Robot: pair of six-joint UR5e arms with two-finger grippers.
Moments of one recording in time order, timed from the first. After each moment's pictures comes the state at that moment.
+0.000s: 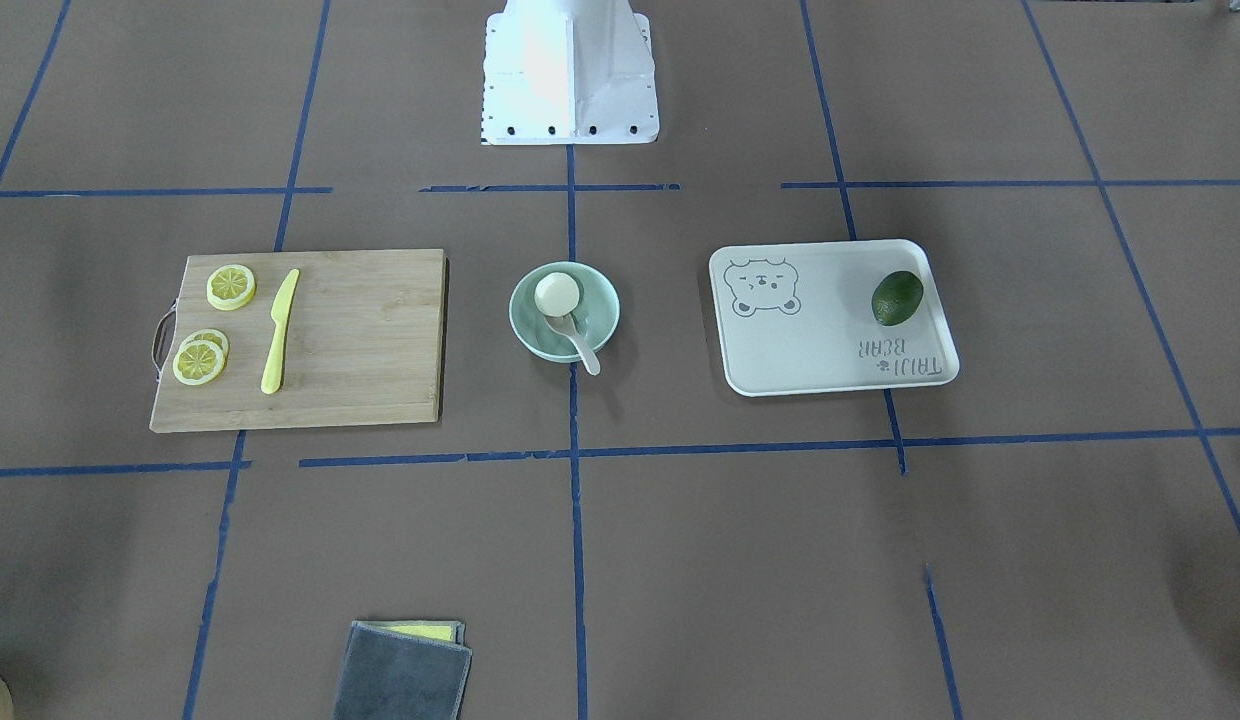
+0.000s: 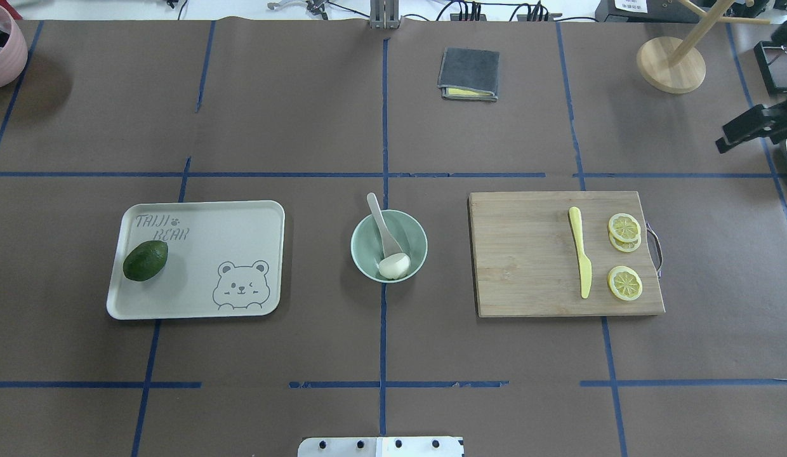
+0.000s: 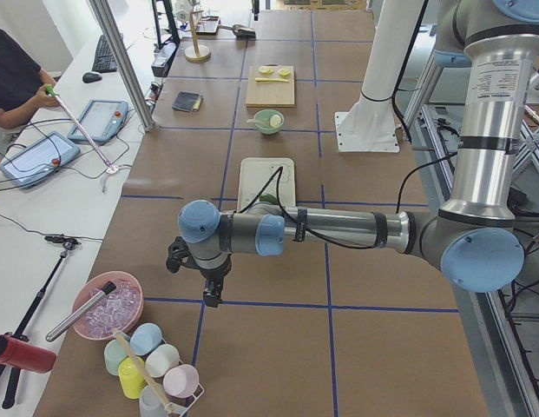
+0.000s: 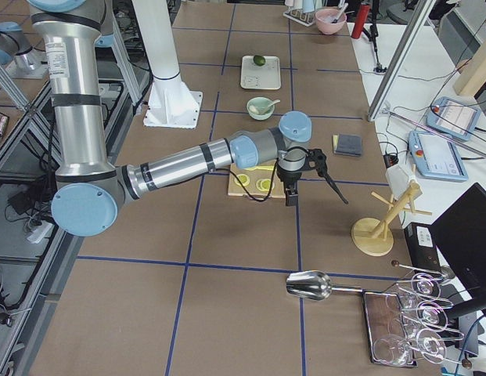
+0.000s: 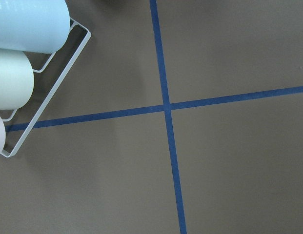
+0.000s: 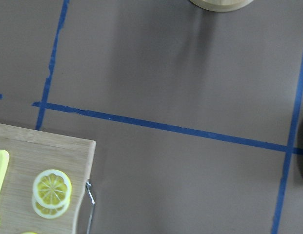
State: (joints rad) left arm -1.54 -1.63 -1.56 -1.55 -2.35 0.10; right arm 1.36 -1.53 1.83 -1.58 2.34 0.18
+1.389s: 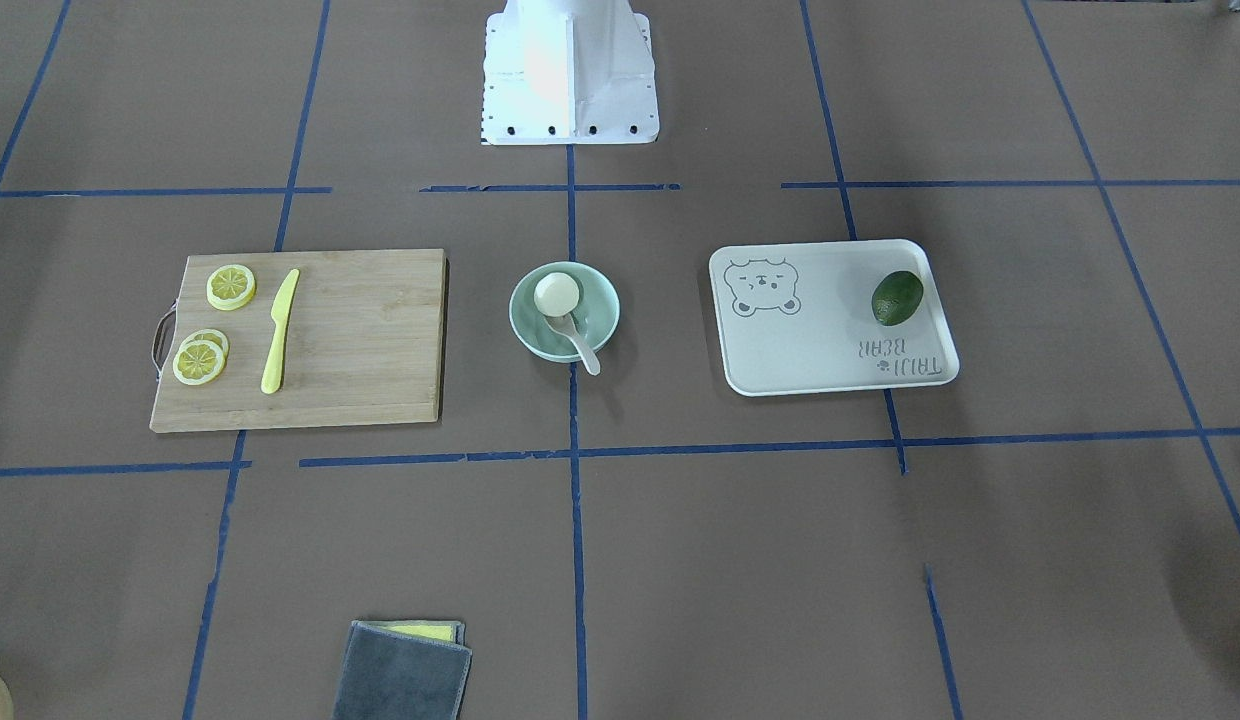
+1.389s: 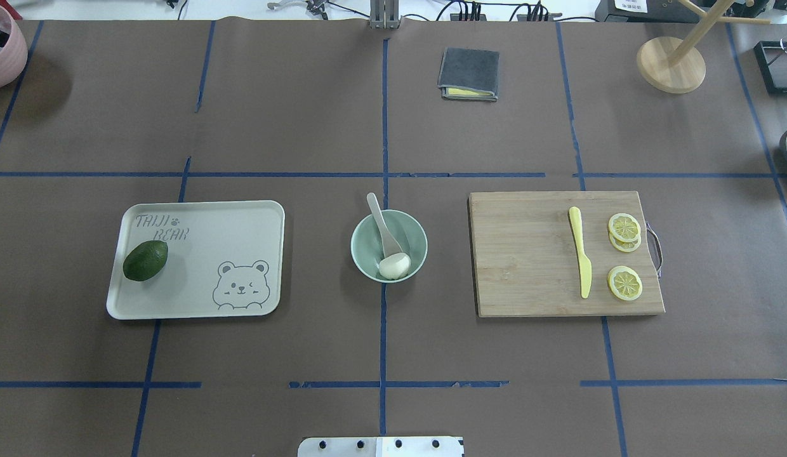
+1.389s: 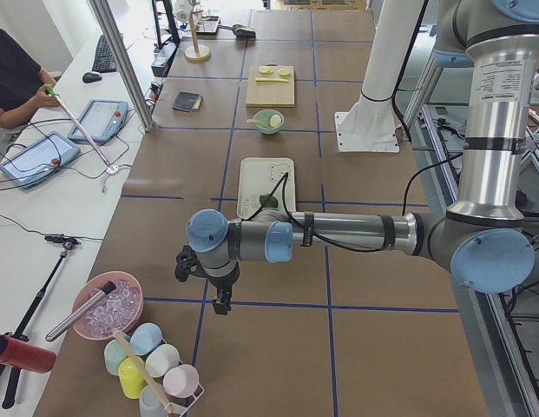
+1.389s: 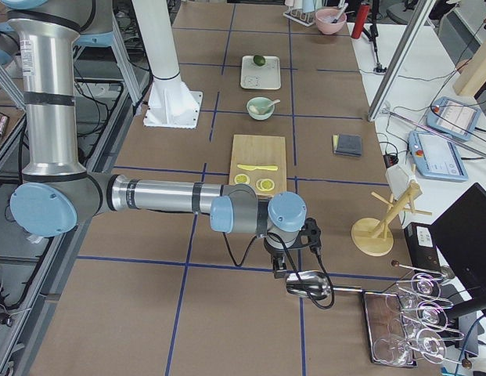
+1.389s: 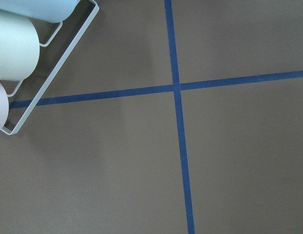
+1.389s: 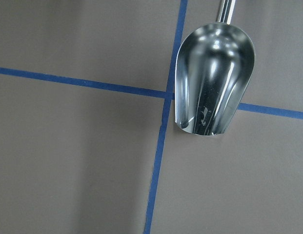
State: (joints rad) left arm -1.54 -1.58 -1.57 -1.55 -2.35 0.10; right arm 1.59 -1.58 1.57 -1.57 2.41 -0.15
